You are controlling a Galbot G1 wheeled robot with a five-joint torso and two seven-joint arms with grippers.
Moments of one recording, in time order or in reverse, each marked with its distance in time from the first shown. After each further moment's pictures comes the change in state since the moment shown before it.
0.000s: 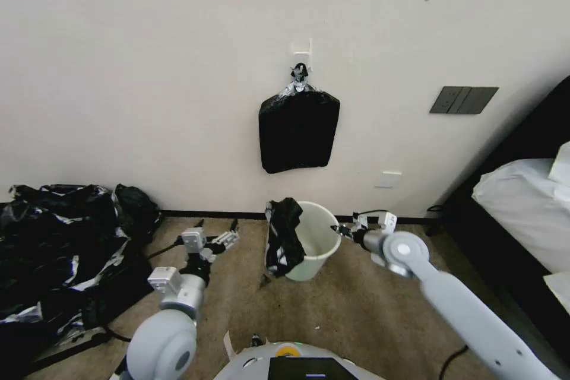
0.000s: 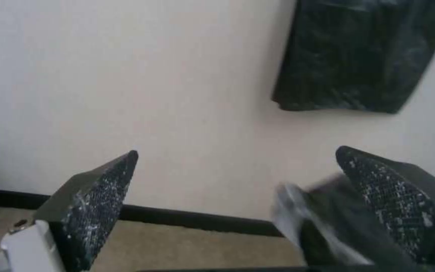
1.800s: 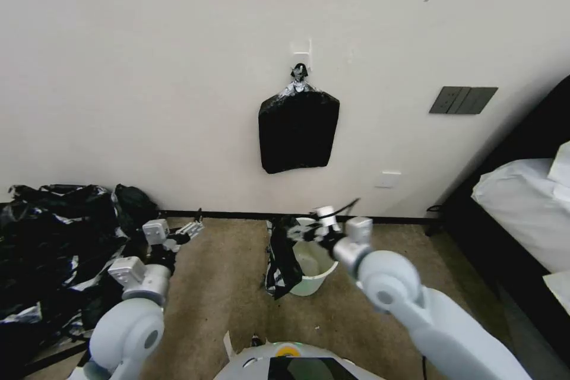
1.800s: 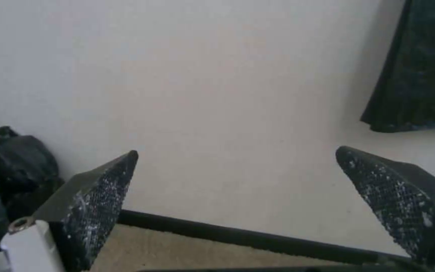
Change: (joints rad) left arm 0.022 0.020 -0.245 0.053 -0.082 0.002 0.045; right arm 0.139 0.062 -0.342 0.332 -0.633 -0.074 -0.113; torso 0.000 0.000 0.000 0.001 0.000
